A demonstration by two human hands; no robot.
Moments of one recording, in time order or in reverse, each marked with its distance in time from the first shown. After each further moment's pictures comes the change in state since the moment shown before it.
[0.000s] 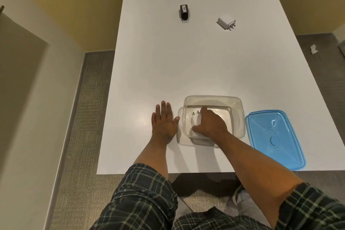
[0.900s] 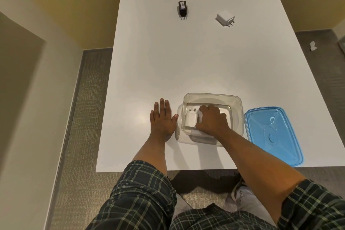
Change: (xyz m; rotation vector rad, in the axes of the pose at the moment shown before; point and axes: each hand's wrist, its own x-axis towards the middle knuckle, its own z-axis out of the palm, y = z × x) left_hand 0.000 0.000 -0.003 -0.006 -0.038 0.003; right_hand 0.001 0.011 -0.001 -0.090 0.006 -0.030
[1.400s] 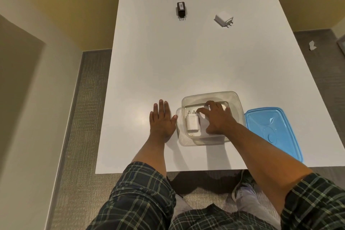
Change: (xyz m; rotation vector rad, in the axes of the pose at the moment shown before) left_hand -0.001 0.002 -0.003 0.022 0.009 -0.003; right_hand 0.006 0.029 -0.018 -0.198 -0.110 -0.190
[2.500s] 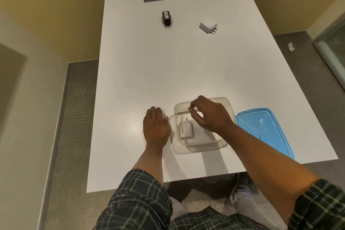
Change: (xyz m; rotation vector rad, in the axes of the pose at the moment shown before) left_hand 0.011 0.010 -0.001 0.061 0.366 0.075; right_hand -0.015 -0.010 -0.032 0.188 0.749 -0.293
